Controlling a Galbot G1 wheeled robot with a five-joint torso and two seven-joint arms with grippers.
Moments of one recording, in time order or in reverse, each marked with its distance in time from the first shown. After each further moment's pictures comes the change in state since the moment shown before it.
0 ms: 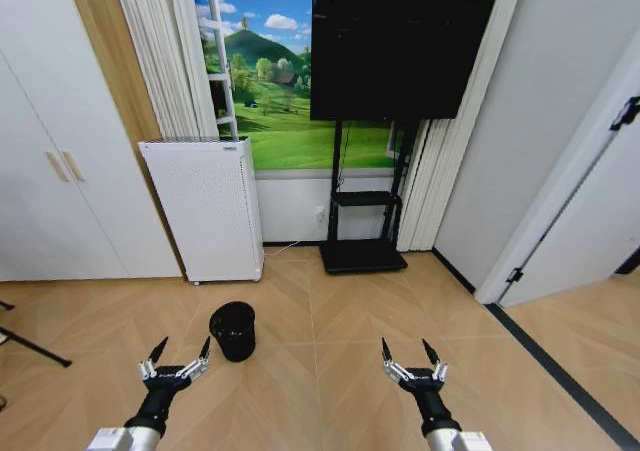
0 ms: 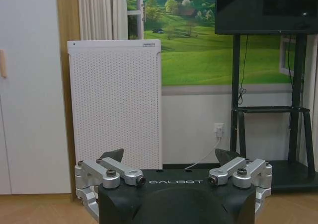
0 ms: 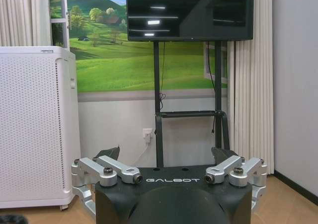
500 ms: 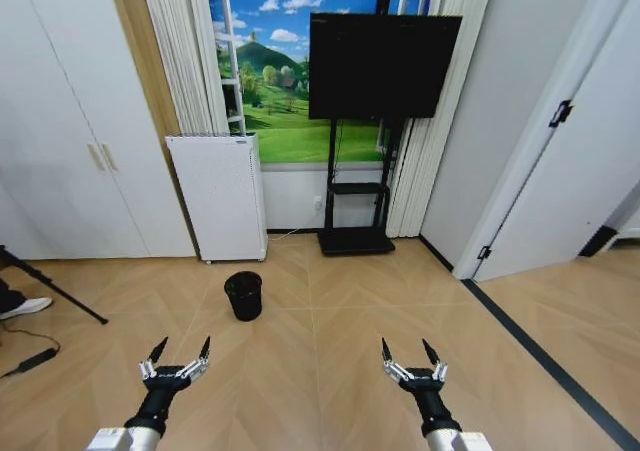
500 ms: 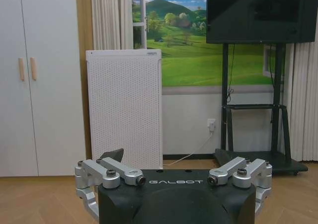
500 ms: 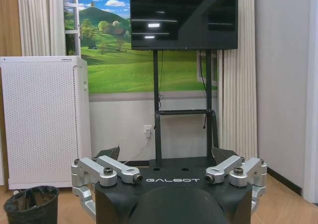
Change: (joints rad) left arm 0.000 0.000 0.000 0.000 0.000 0.000 -0.001; right arm 0.000 0.000 0.000 0.000 0.000 0.000 0.000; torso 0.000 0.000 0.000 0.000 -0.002
